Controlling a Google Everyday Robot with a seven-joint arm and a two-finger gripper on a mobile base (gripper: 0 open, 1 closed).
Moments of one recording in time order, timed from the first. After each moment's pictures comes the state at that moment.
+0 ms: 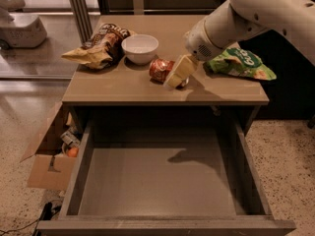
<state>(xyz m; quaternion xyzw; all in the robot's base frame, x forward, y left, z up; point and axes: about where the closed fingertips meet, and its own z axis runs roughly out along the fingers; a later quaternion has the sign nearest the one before) 0.642 -0.066 0.897 -0.56 0.74 0.10 0.35</state>
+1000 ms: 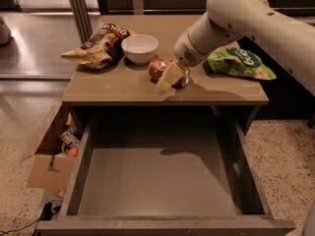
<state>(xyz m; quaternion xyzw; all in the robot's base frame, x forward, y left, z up) 0.667 -0.042 0.855 -0.57 0.76 0.11 0.31</state>
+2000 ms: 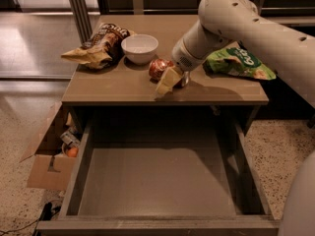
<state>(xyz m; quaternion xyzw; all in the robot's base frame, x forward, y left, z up) 0.679 -0.041 0.826 -0.56 0.77 0.11 0.28</state>
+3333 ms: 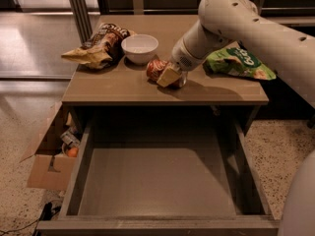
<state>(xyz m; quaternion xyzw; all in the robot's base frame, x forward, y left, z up) 0.679 -0.041 0.826 -0.56 0.77 0.11 0.28</state>
